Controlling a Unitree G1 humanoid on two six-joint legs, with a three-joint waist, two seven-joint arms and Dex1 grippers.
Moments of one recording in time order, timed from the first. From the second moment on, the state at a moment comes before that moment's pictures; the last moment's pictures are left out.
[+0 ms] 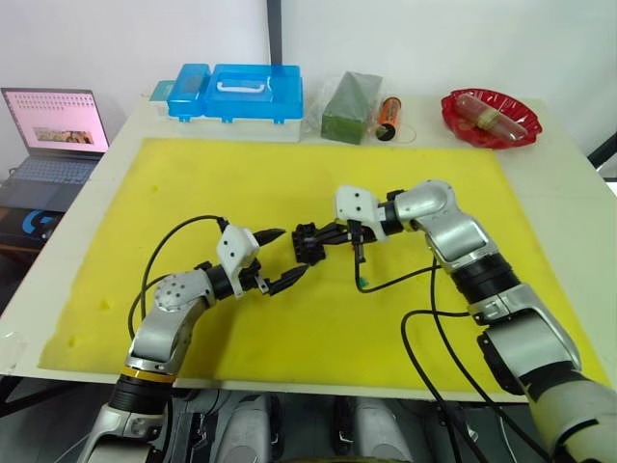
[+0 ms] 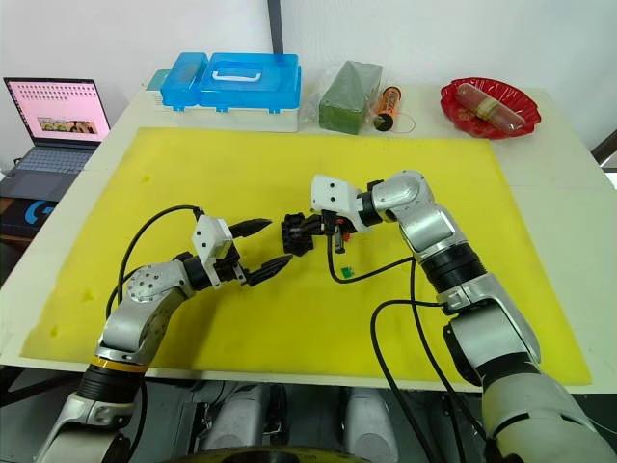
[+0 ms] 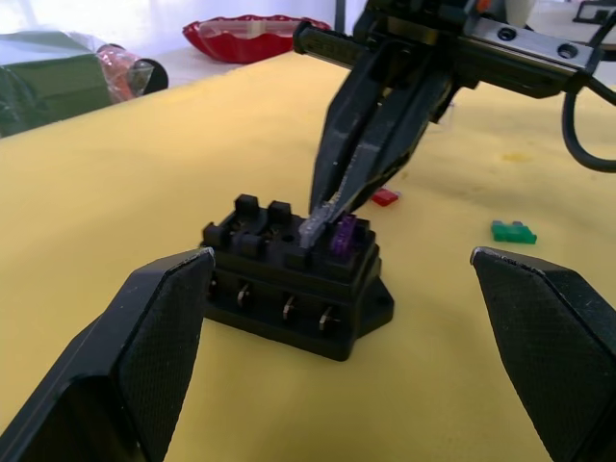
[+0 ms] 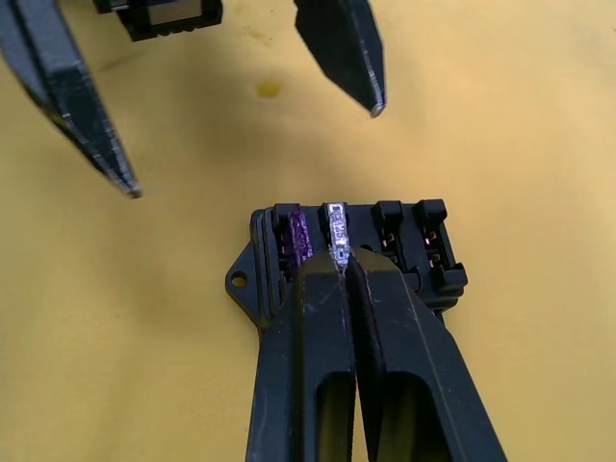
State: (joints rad) left arm -0.25 0.37 -0.09 -0.07 -0.29 0.12 -0.84; right arm -0.90 -0.49 0.38 0.40 0.03 0.14 1.25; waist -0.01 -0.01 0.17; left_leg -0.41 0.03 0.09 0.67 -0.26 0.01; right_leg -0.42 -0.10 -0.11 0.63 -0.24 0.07
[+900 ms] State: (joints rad) left arm -0.25 0.37 -0.09 -0.06 -0.29 0.12 -0.84; right arm -0.88 -0.50 0.31 0.29 0.07 0.21 1.26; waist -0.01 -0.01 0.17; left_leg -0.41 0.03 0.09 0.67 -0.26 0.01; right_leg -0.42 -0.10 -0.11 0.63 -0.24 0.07
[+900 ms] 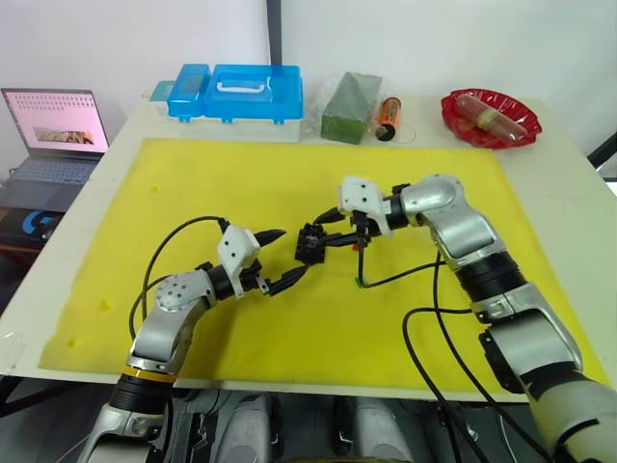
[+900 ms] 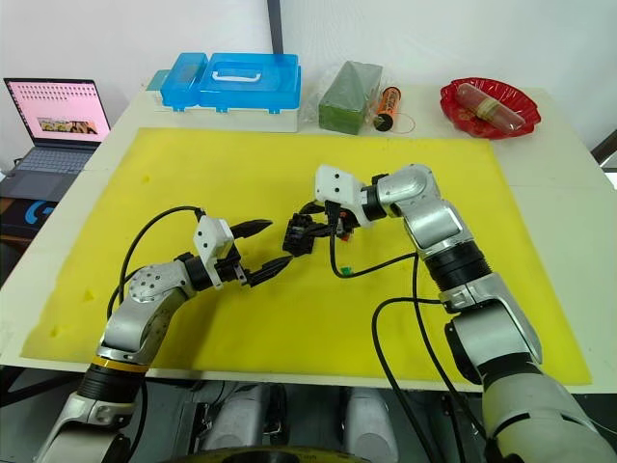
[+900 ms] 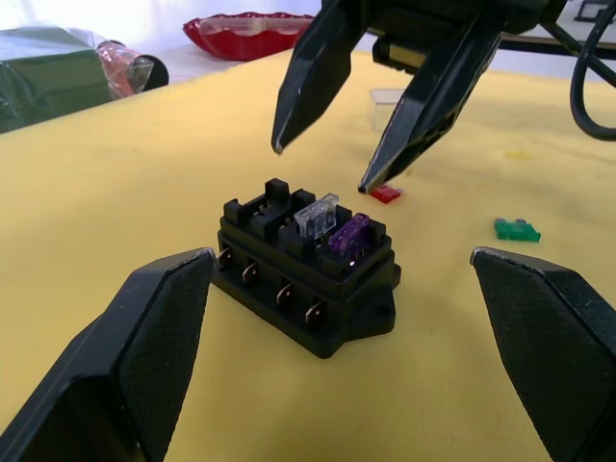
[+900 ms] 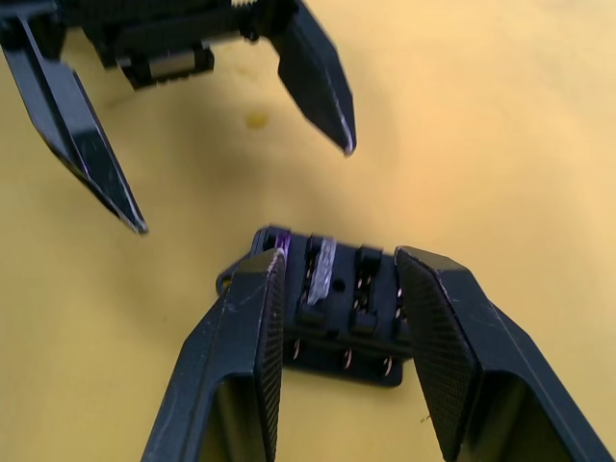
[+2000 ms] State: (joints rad) left arm -0.28 0.37 -0.09 -0.04 -0.29 0.12 -0.83; right arm -0.82 -0.45 0.31 0.32 0.06 0.21 1.17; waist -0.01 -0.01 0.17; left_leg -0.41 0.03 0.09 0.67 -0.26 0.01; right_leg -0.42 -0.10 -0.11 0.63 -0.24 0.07
